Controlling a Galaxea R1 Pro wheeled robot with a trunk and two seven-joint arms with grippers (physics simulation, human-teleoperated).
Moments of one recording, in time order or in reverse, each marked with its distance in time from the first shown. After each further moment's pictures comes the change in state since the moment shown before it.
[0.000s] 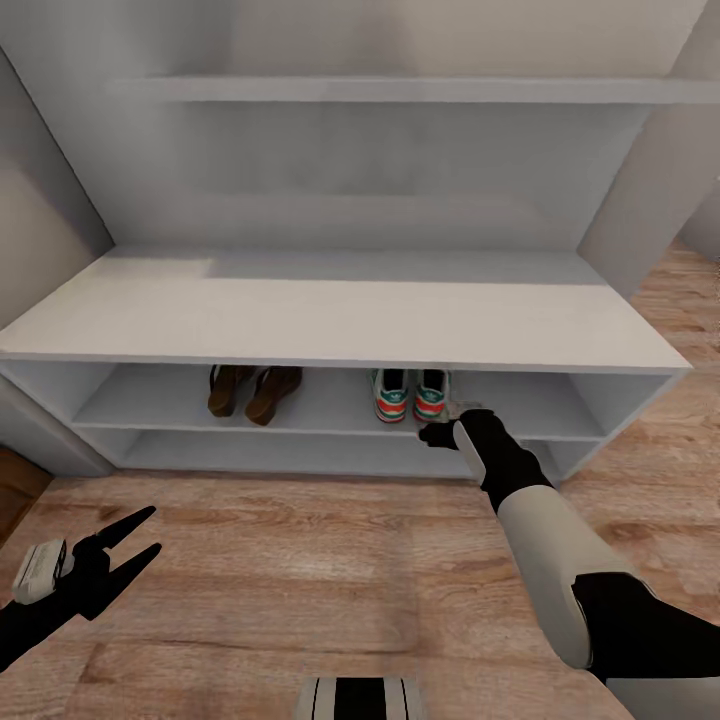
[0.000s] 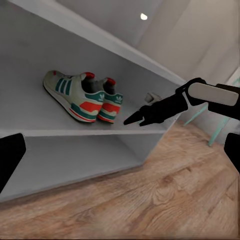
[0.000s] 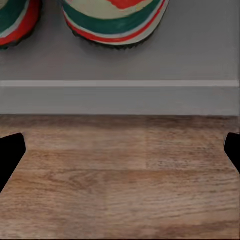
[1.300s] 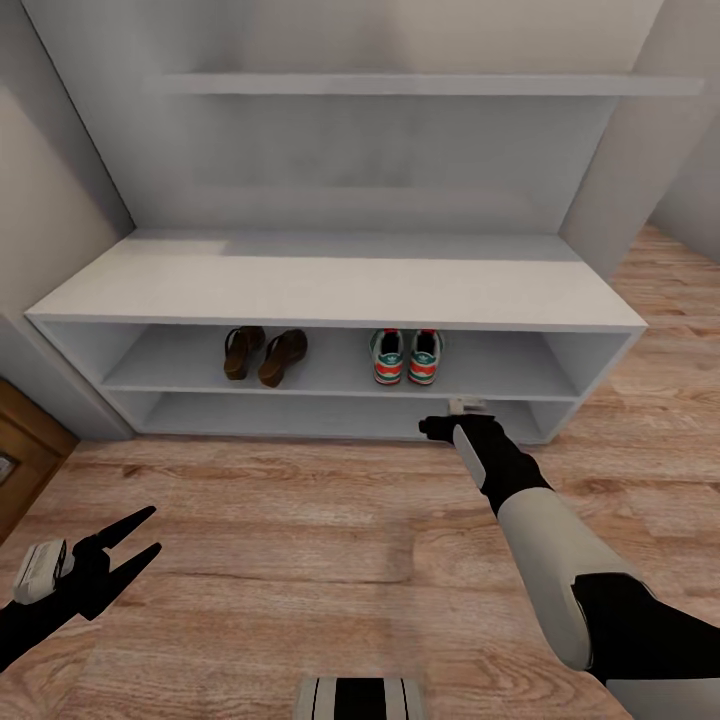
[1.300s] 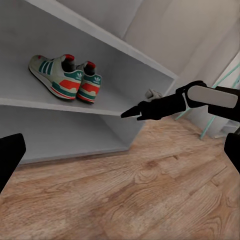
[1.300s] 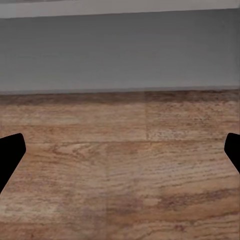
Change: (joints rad) left arm 0.000 0.000 0.000 0.000 0.000 0.000 0.000; right arm 0.004 -0.001 -0.005 0.023 -0.002 -0.168 0.006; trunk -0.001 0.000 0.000
